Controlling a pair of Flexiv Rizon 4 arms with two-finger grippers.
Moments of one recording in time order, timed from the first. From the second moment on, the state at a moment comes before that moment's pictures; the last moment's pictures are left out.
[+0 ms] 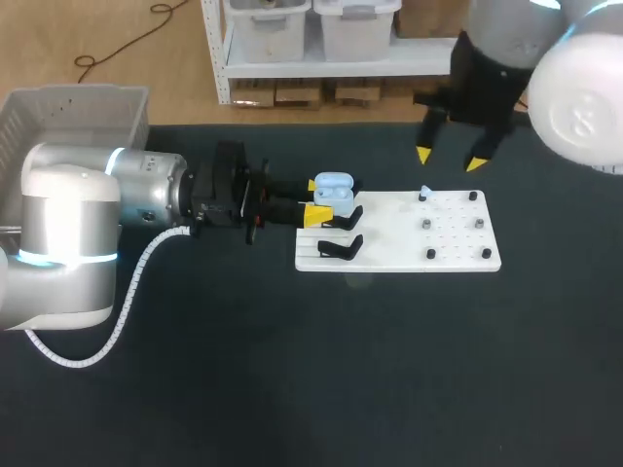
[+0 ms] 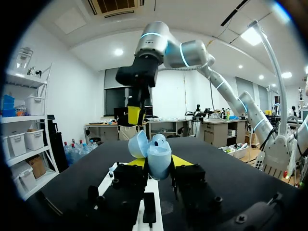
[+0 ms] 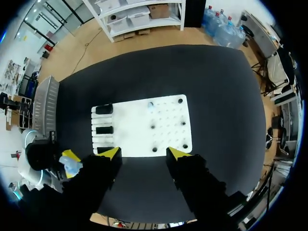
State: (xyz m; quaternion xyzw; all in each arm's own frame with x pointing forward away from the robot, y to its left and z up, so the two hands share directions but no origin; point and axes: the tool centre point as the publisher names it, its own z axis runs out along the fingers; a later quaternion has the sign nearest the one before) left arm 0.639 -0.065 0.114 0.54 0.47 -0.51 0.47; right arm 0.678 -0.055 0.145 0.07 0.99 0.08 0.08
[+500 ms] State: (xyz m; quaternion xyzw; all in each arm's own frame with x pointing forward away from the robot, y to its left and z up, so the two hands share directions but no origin) left arm 0.639 -0.065 0.114 0.54 0.47 -0.51 0.47; right arm 0.723 -0.068 0.081 0.06 0.99 0.04 0.08
